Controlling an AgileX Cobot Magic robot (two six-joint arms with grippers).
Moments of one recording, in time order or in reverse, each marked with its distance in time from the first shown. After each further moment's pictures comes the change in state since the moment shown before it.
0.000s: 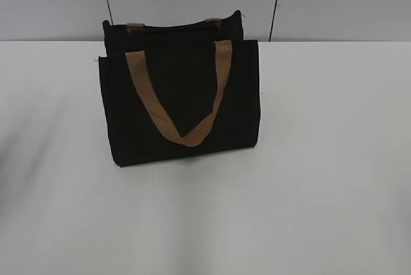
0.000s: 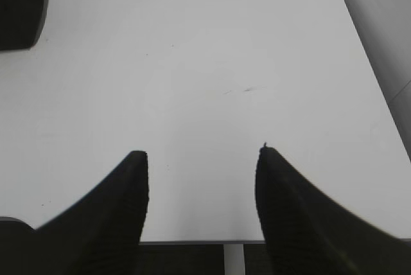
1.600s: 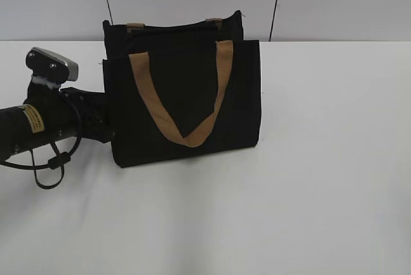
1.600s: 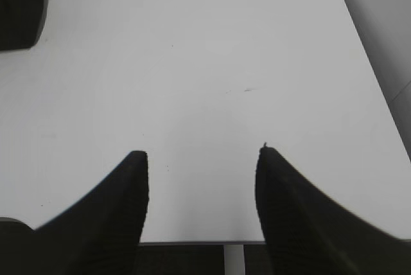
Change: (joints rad) left arm -0.106 1.082 -0.229 0.512 -0.601 -0.149; right arm 0.000 0.000 0.000 0.000 0.000 0.000
